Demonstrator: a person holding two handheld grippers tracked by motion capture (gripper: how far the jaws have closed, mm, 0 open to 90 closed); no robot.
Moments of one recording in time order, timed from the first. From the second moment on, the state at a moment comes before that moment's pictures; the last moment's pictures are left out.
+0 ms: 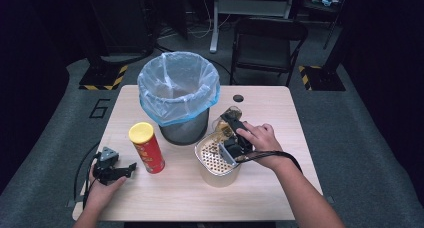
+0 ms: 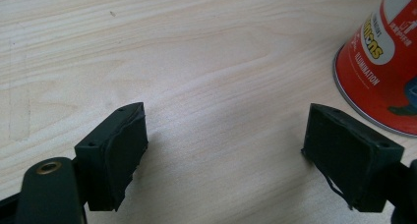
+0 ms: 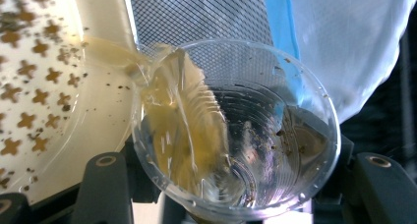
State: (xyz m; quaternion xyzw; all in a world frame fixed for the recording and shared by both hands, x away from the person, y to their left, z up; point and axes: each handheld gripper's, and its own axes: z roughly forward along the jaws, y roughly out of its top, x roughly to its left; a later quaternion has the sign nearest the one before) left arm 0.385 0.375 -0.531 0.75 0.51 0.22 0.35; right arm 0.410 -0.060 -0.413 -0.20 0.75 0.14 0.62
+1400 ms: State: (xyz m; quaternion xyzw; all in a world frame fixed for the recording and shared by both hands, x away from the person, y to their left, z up) left arm 0.385 0.375 -0.531 0.75 0.51 0.22 0.35; right arm 0.389 -0.051 -0.418 -0.32 0.68 0.04 0.66
